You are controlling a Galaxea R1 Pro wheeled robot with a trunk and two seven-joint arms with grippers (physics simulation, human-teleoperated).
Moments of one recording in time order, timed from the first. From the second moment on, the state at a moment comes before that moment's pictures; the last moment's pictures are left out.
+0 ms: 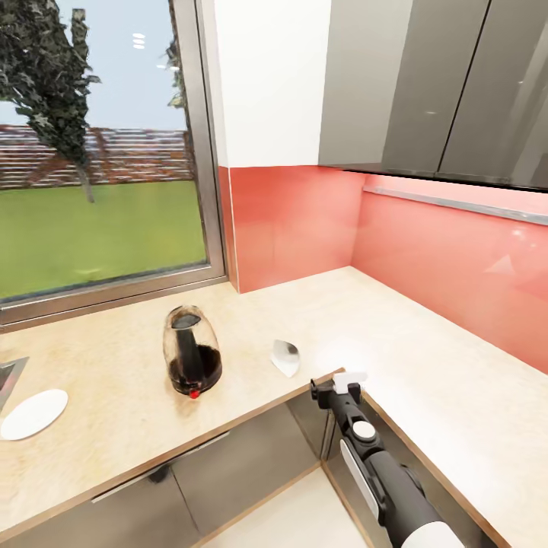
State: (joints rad) left arm 0.00 0.07 0.07 -0.04 0.03 -0.04 0.01; right arm -0.46 0.06 0.21 -0.99 0.00 0.11 -0.15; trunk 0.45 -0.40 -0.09
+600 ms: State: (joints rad) left arm 0.00 0.08 0.06 -0.04 0.12 -0.04 0.00; right arm -0.46 0.06 0.21 -1.04 0.00 0.11 -0.15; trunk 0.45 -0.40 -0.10
